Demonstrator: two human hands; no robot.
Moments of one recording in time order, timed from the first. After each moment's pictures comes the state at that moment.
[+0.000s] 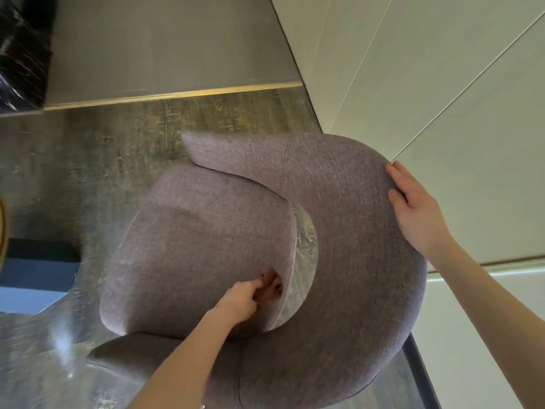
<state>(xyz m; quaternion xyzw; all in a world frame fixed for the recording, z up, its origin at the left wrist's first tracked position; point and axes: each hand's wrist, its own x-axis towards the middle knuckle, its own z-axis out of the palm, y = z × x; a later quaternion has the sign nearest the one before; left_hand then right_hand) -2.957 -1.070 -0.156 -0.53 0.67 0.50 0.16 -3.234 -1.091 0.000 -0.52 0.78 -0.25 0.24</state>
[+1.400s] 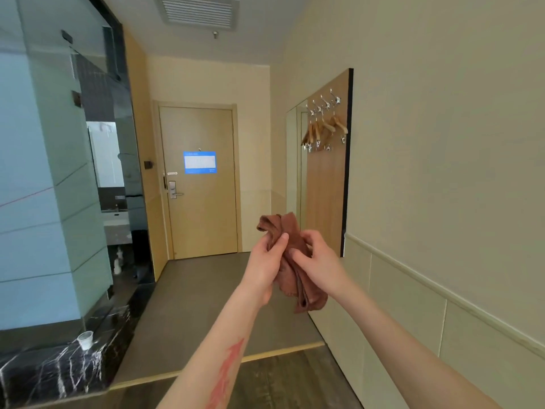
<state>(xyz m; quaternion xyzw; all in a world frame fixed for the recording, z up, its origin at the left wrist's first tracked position) -2.897 -1.167 0.454 -0.28 0.54 0.58 -0.54 -3.004 -1.138 0.458 -0.65 0.57 -0.49 0.16</state>
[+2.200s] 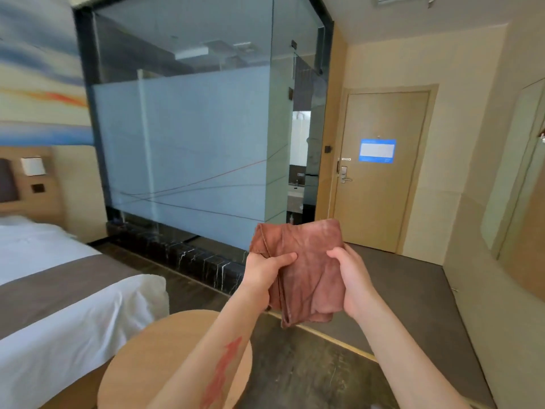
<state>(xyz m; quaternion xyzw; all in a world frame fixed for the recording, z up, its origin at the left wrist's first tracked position) -2.704 -1.045 0.430 -0.52 0.29 0.38 -0.71 -2.826 -1.117 0.426 -0.53 0.35 -0.46 0.62</state>
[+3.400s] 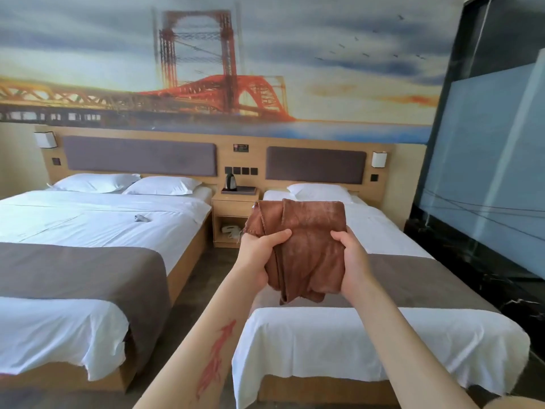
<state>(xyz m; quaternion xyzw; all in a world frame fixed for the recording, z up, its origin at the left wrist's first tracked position) -2.195 -0.364 0.420 -0.54 -0.02 -0.01 -0.84 -2.191 -0.507 0.412 -0.57 0.04 -0.07 0.82</state>
